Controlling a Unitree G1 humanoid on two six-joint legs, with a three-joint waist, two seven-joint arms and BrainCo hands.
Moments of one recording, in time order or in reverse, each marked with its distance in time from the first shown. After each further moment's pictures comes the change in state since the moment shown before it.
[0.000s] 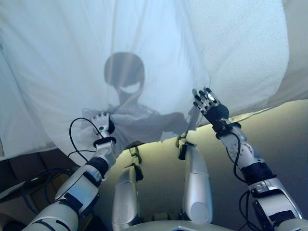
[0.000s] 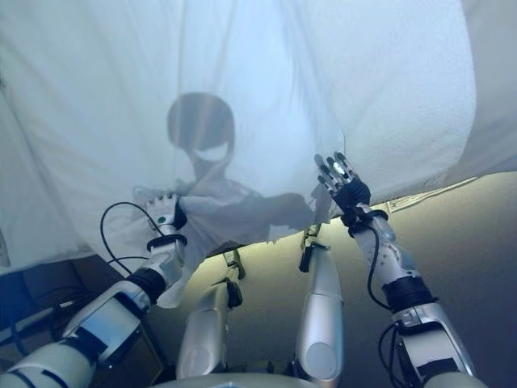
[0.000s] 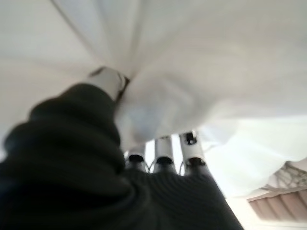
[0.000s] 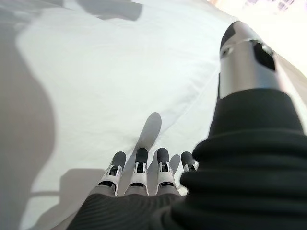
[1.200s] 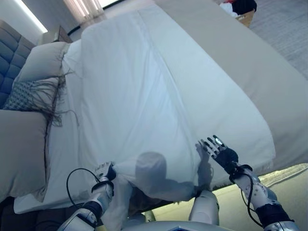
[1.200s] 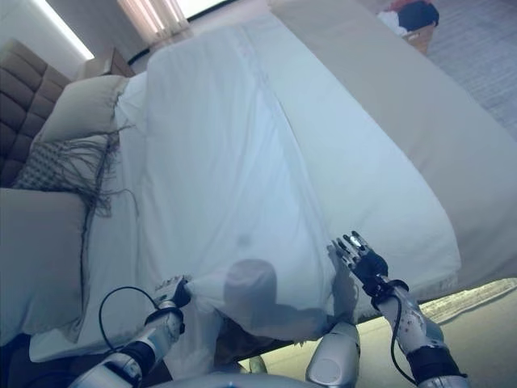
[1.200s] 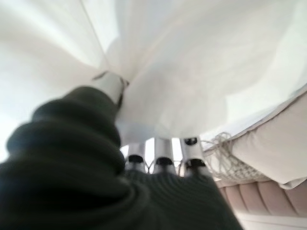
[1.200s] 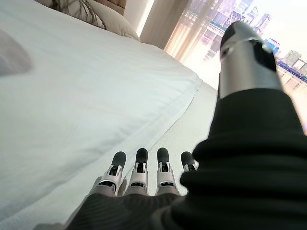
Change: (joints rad) left arm 0.443 -0.064 0.193 0.033 0.095 -0.282 -0.197; right arm 0.424 -0.017 -0.121 -0.024 -0.074 0.129 0.094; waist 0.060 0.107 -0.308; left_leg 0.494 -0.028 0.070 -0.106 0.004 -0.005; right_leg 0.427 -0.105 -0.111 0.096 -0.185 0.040
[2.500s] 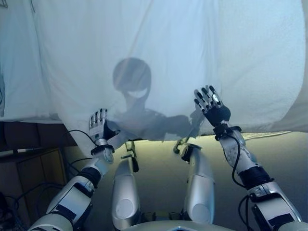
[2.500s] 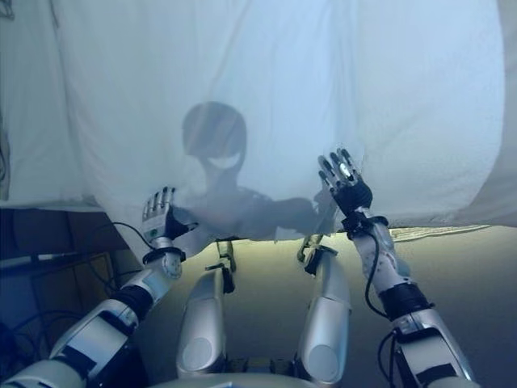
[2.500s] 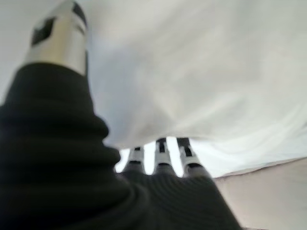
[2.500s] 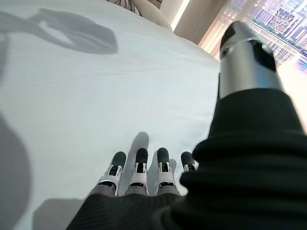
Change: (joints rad) left arm -0.304 0.116 -0.130 -0.121 -0.198 0.049 0.283; right arm -0.396 0.025 0.143 -0.013 0.152 -0.284 -0.036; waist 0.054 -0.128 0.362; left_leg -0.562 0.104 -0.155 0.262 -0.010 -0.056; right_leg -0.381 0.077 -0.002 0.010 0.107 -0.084
